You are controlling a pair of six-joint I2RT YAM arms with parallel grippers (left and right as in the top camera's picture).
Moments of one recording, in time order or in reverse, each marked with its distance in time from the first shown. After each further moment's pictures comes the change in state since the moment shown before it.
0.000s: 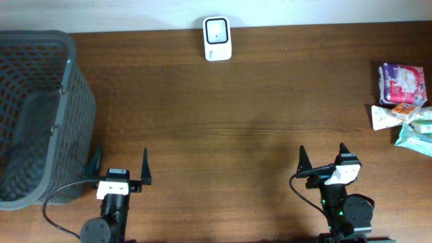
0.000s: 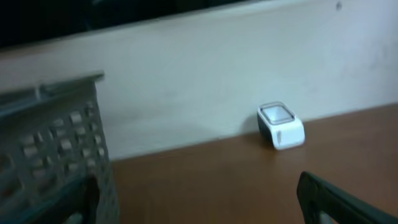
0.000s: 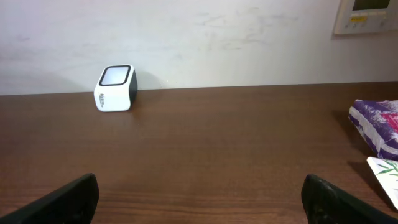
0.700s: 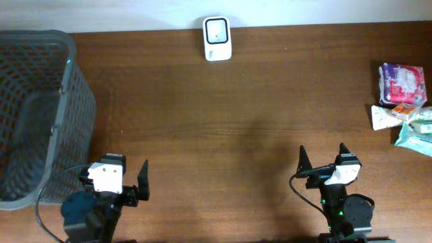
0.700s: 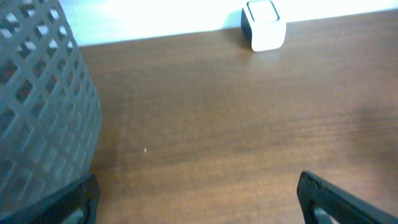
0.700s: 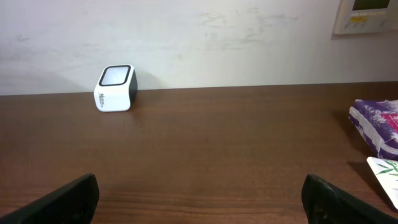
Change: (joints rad) left arm 0.000 0.299 0.511 -0.771 -0.001 -0.003; right arm 0.000 0.000 0.000 0.000 0.000 0.000
